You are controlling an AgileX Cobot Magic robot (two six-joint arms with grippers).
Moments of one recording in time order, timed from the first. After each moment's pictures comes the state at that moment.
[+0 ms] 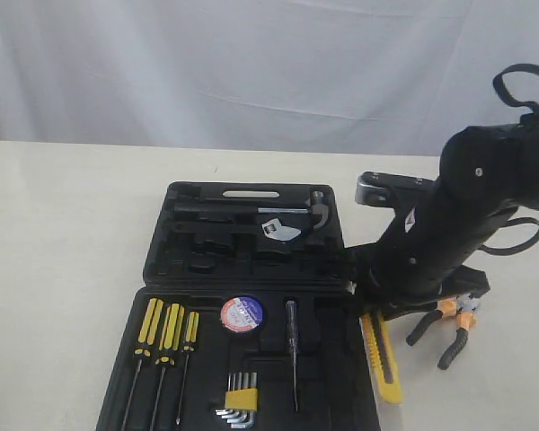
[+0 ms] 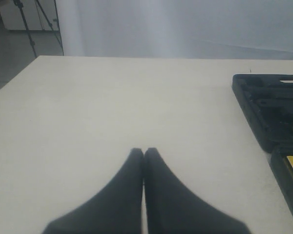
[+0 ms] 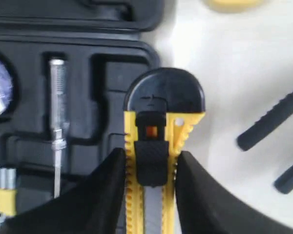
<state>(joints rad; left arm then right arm) 0.07 0.00 0.00 0.00 0.35 0.01 0.04 1.68 -1.00 0.12 0.70 0.34</state>
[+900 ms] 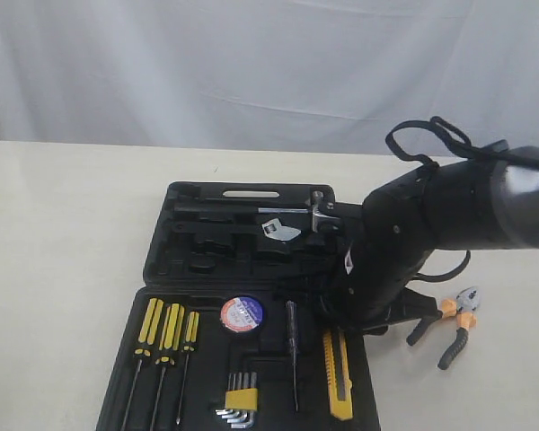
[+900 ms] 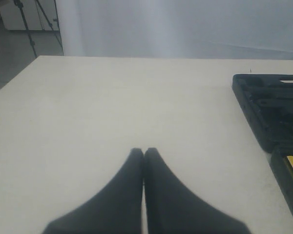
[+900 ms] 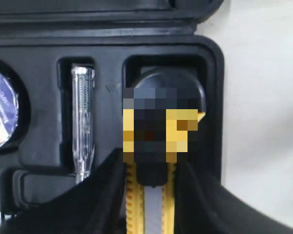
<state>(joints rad) 0.07 0.00 0.00 0.00 0.35 0.01 0.19 1.82 -1.02 -0.05 0.57 0.66</state>
